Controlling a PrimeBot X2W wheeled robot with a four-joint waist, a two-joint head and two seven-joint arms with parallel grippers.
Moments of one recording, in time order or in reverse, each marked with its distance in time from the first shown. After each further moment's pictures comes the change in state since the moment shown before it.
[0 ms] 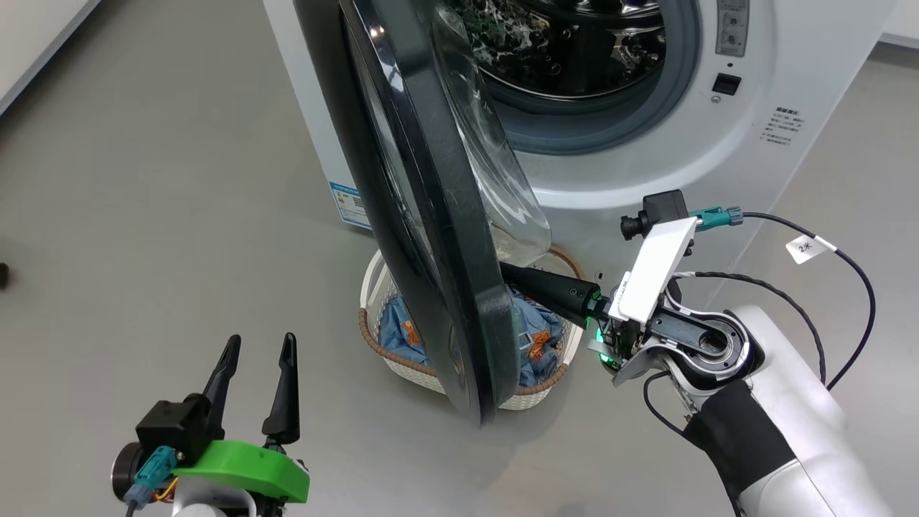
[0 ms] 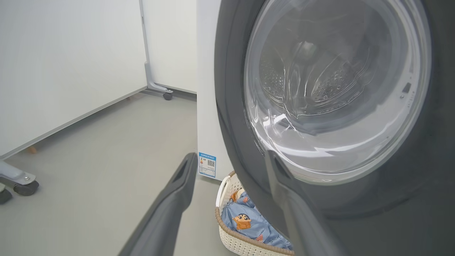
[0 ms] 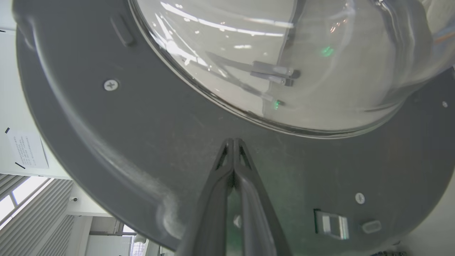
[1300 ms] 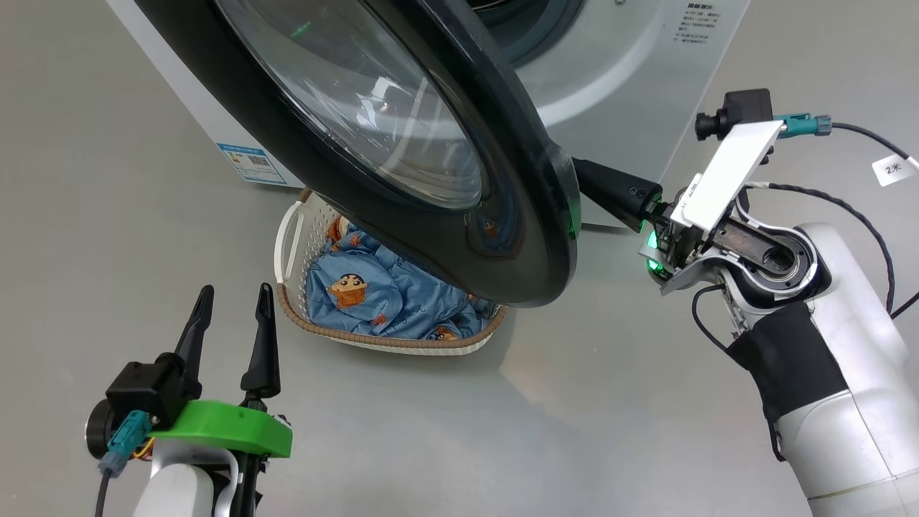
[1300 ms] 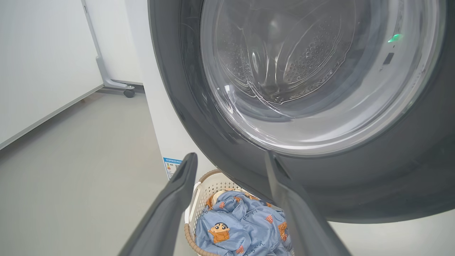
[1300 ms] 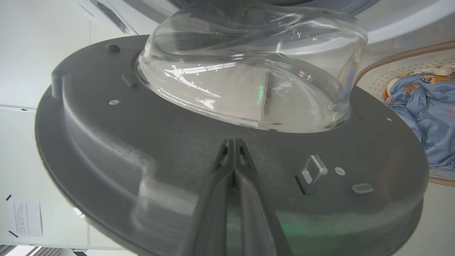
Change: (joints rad) left arm -0.077 -0.004 0.059 -0.025 0.033 0.000 0.000; right arm -0.150 -0.034 -0.129 0.017 -0.033 0.000 0.002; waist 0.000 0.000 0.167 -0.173
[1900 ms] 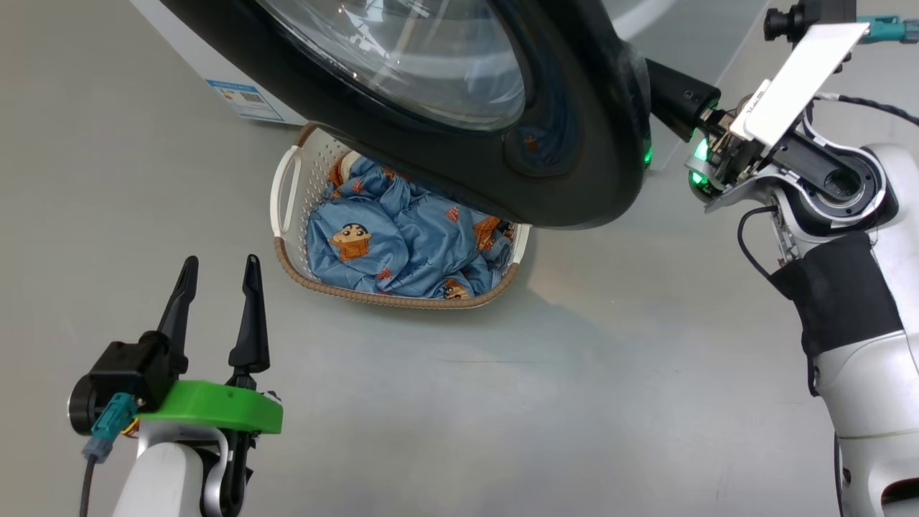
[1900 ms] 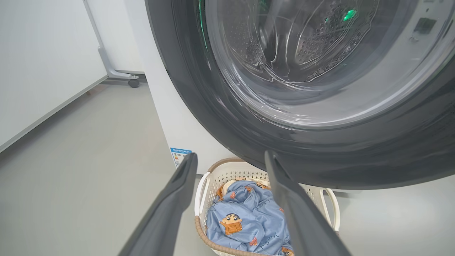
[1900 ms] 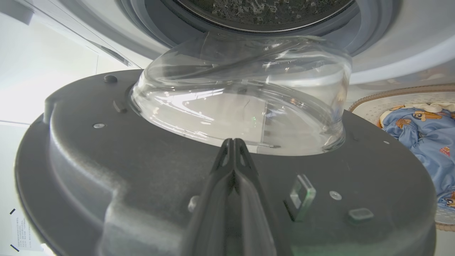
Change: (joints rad) left arm -0.033 0.000 0.026 -0.035 0.028 0.000 0.000; right arm -0.137 -0.040 -0.058 -0.009 -0.007 0.000 -0.010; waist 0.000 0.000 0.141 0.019
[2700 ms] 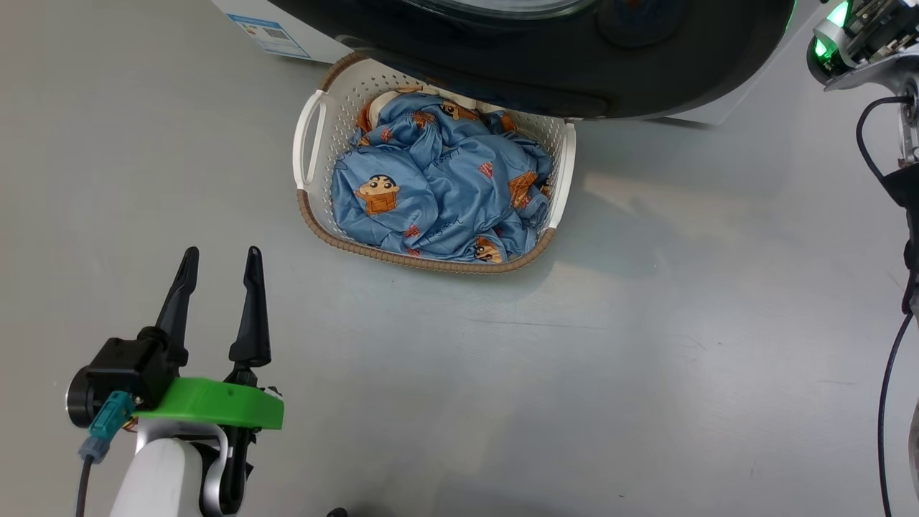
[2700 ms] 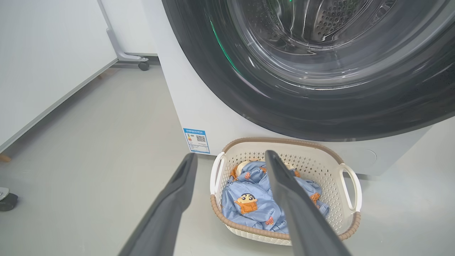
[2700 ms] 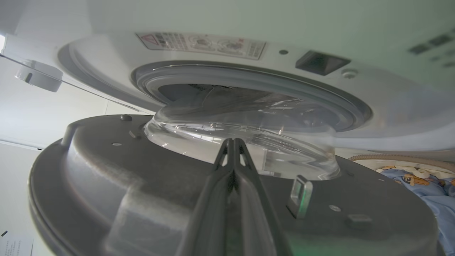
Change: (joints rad) left arm -0.001 0.000 -0.003 -0.030 0.003 0.000 0.000; right arm -0.162 -0.097 -0.097 -0.001 -0.006 0.000 -0.051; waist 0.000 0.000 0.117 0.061
